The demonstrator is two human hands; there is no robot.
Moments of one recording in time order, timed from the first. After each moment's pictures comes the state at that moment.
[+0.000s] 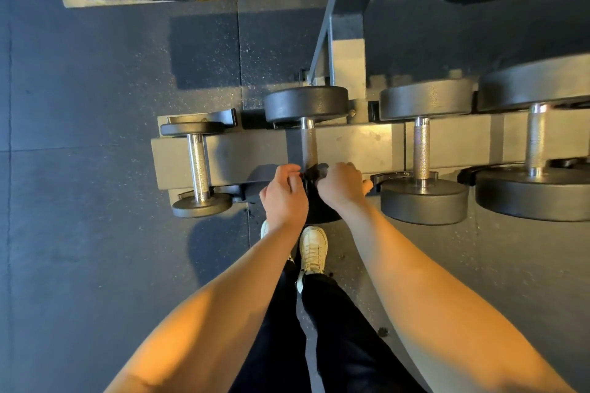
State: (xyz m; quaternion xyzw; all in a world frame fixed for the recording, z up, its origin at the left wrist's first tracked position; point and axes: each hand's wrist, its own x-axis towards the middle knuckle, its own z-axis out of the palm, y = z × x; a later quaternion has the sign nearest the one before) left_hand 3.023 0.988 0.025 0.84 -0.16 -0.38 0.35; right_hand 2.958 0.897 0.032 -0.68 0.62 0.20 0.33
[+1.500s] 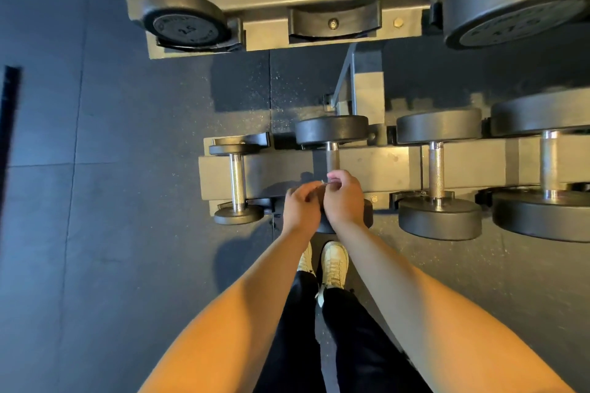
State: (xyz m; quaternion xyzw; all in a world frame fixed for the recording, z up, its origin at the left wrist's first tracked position) left_hand 3.054 0.994 0.069 0.81 -0.14 -0.47 0.34; right_hand 2.987 0.933 0.072 -0.58 0.65 -0.09 0.49
